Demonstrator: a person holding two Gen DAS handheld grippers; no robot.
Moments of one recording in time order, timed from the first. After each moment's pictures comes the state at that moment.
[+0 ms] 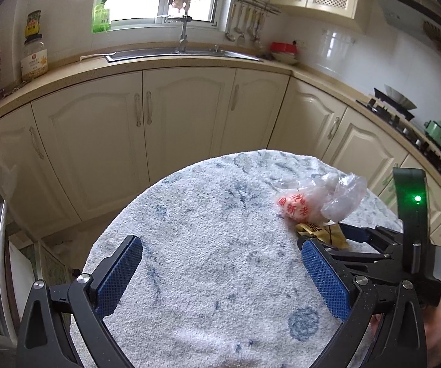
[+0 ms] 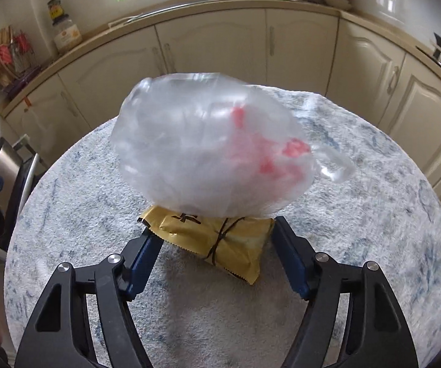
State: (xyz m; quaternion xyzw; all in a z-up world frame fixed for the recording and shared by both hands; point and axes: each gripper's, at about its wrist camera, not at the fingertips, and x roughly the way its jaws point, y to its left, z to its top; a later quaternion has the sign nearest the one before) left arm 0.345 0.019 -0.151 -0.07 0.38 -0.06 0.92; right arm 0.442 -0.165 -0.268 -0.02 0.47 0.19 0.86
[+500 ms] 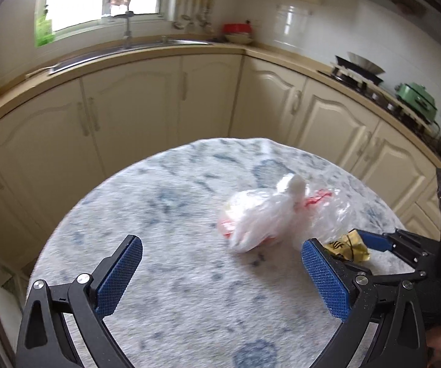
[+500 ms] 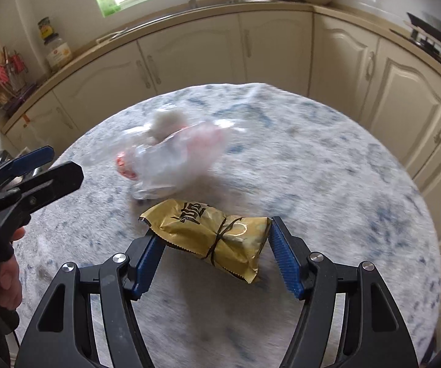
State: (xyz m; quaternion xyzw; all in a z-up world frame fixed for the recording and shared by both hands) left arm 0.425 -0.060 -0.177 -0.01 0.39 -0.15 0.91; right arm 0.412 -0.243 -0.257 0.02 0.47 0.14 0.87
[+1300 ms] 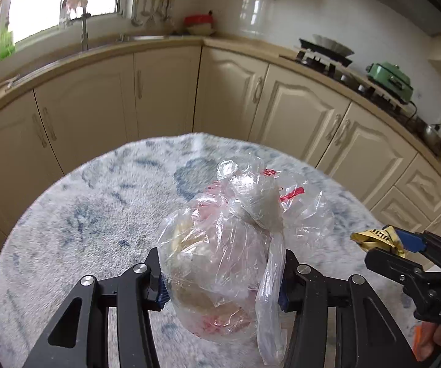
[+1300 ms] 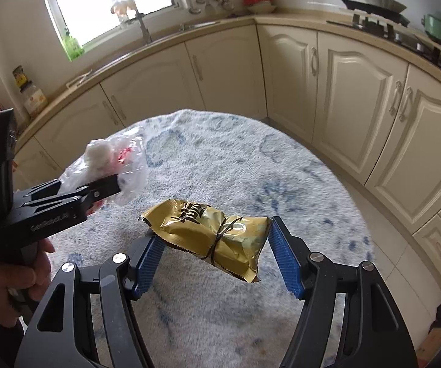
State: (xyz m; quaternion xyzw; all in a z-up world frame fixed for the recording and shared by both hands) left arm 0.468 -0.151 -0.189 0.00 0.39 -0.20 0.90; right arm 0.358 -0.334 -0.214 0.09 0.43 0.08 0.90
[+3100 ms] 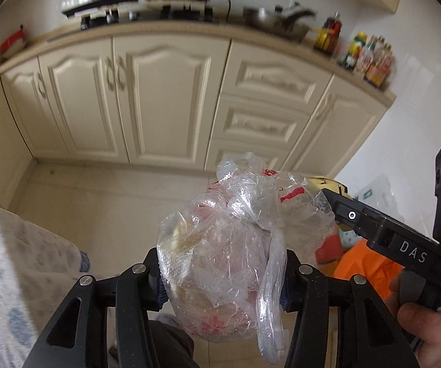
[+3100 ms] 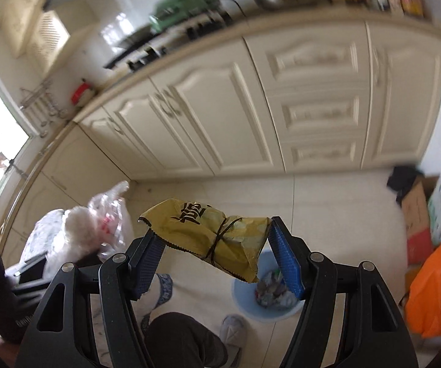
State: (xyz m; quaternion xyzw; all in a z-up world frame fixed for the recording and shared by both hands) left arm 0.297 -0.579 -0.224 0.14 0.44 -0.46 0.76; right arm 0.069 -0.710 -0.243 0.33 0.34 -0.23 0.85
